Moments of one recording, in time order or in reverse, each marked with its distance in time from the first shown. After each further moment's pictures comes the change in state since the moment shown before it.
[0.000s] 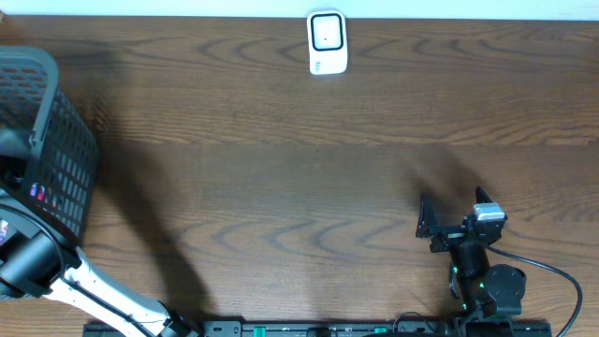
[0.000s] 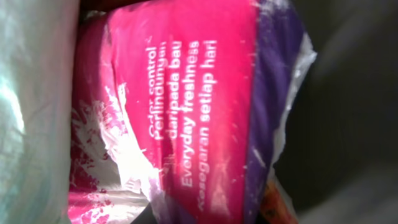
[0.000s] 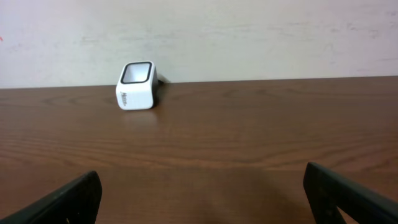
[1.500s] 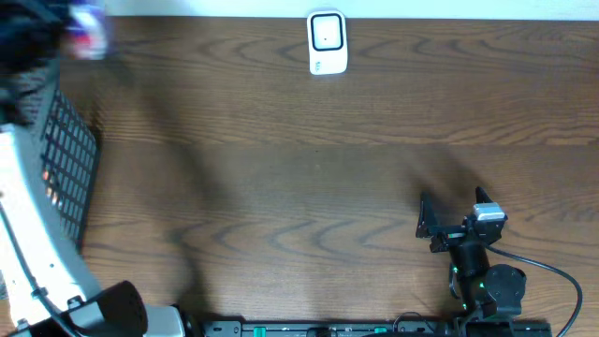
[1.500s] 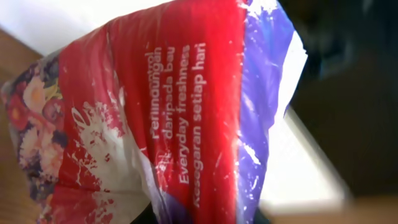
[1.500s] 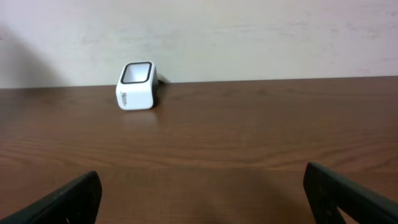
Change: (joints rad) left arm -0.447 -0.546 0.148 0.352 0.869 -0.033; right arm 0.000 0.000 0.000 0.000 0.000 0.000
